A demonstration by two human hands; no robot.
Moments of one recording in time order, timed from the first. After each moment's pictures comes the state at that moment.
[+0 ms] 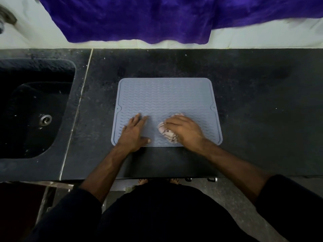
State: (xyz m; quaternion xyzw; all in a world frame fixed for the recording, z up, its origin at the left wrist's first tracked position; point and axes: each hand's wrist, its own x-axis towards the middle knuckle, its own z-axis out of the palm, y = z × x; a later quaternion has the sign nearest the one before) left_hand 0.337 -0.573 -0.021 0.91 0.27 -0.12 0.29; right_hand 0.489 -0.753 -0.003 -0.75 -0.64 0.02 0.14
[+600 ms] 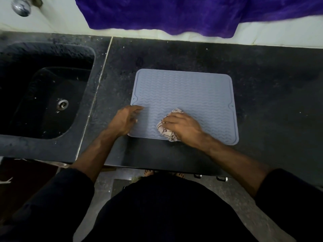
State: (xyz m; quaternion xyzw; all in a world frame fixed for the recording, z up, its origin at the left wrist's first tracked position) left_hand 0.297 -0.506 -0.020 0.90 0.28 0.00 0.34; right_hand 0.465 -0.710 -0.012 -0.67 -0.73 0.01 0.14
